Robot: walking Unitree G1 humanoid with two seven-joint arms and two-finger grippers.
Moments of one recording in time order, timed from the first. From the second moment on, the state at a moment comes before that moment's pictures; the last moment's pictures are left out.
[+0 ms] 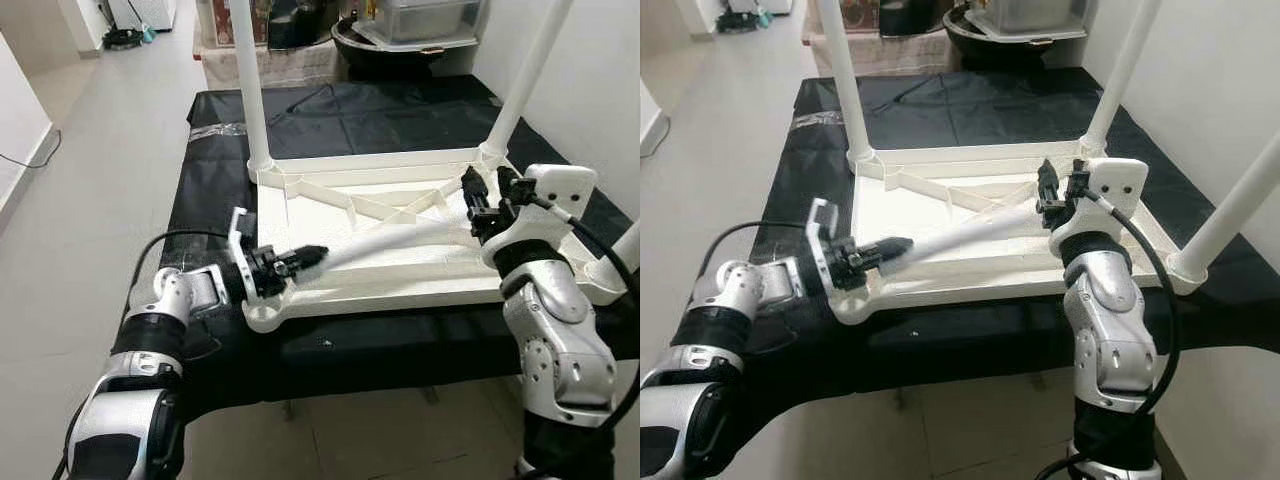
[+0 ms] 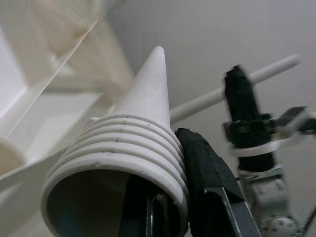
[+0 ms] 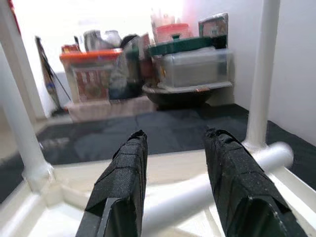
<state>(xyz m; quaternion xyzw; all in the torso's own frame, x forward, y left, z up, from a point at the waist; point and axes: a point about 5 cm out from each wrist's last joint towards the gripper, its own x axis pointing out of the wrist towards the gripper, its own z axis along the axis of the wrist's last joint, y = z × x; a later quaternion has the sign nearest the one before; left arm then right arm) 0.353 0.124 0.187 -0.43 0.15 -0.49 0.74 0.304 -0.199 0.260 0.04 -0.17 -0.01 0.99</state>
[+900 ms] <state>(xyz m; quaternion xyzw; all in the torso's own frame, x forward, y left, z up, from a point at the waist) 0.315 0.125 0.216 -0.46 0.05 -0.50 0.73 0.313 -0.169 0.256 0.45 -0.15 0.15 0.87</state>
